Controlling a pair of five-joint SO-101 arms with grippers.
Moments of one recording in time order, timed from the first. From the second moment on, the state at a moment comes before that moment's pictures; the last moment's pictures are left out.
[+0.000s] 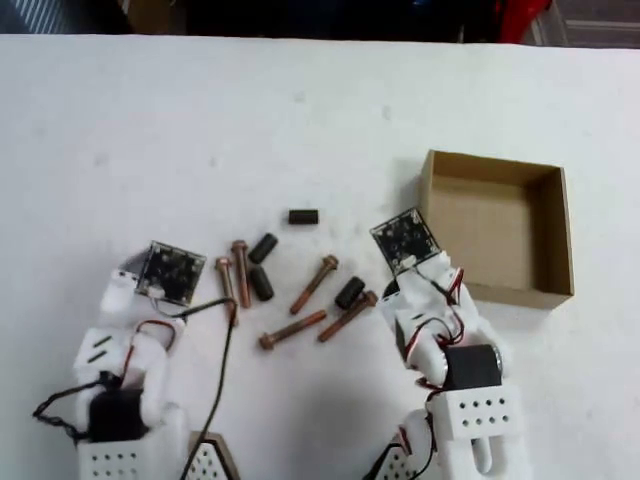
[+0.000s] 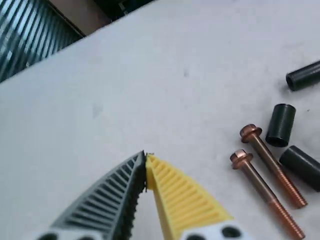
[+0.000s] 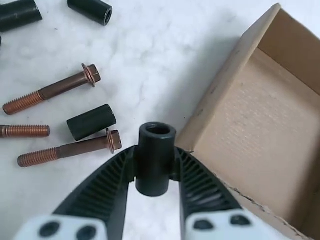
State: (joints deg) left arm -10.6 -104.1 89.3 53.1 -24.3; right arm -10.2 -71.3 71.6 57.5 24.4
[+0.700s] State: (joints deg) left arm -11.0 -64.0 61.4 61.5 -25.3; right arm -17.9 -71.3 75.2 49.0 18.2
